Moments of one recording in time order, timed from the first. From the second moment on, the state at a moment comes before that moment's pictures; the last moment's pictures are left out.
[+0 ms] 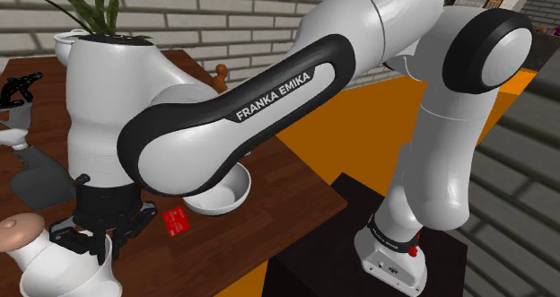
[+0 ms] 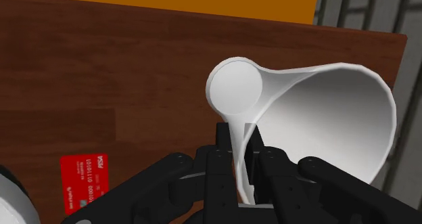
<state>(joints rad) 0.43 0.23 0.54 -1.87 0.08 2.32 1.08</state>
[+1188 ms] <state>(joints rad) 0.44 0.29 0.53 -1.95 0.05 2.46 1.08</state>
